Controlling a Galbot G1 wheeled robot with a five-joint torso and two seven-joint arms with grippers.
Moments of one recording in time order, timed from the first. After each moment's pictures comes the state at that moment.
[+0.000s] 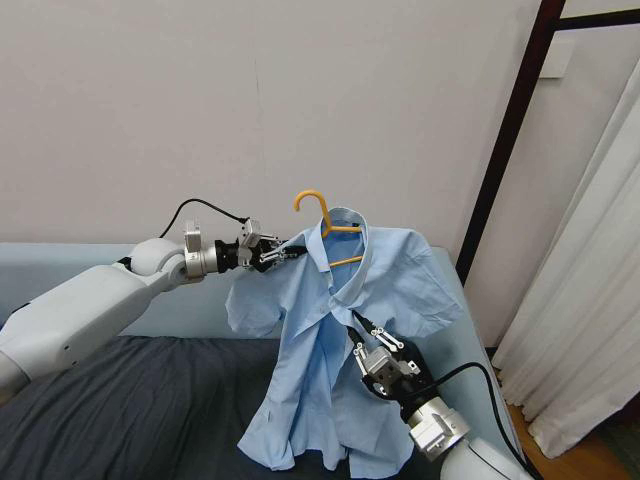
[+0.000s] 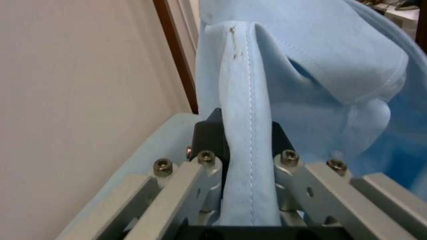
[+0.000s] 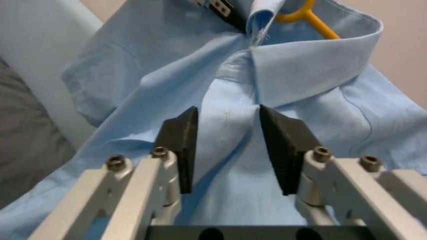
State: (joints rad) left arm -0.09 -0.73 0.63 -1.25 -1.06 -0.20 0.85; right arm -1.02 0.76 -0.16 2.19 -0.06 -0.16 0.30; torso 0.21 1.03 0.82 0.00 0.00
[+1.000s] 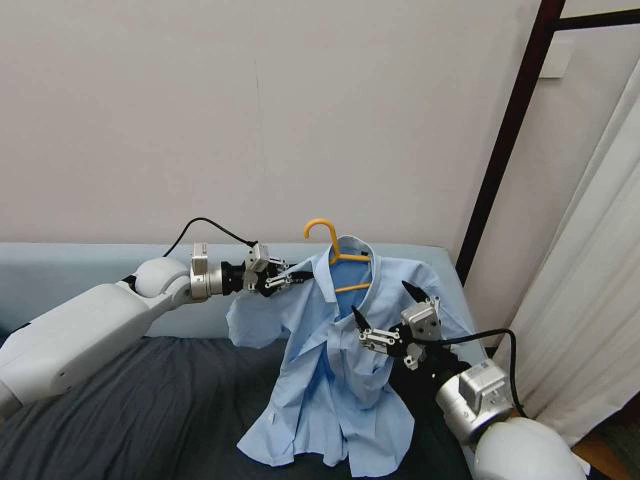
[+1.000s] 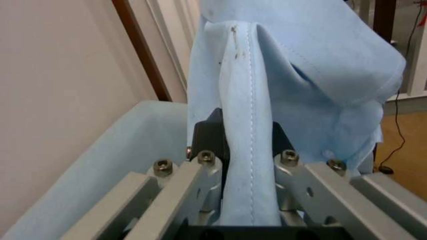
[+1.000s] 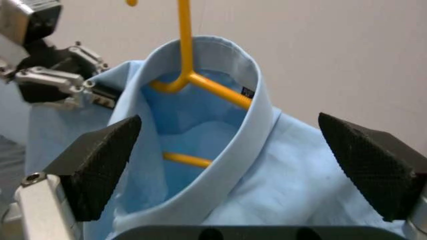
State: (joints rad) left arm 0.00 -0.69 0.63 -1.38 -0.96 -0.21 0.83; right arm -0.82 0.71 -0.10 2.35 0.66 -0.39 0.55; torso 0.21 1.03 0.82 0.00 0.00
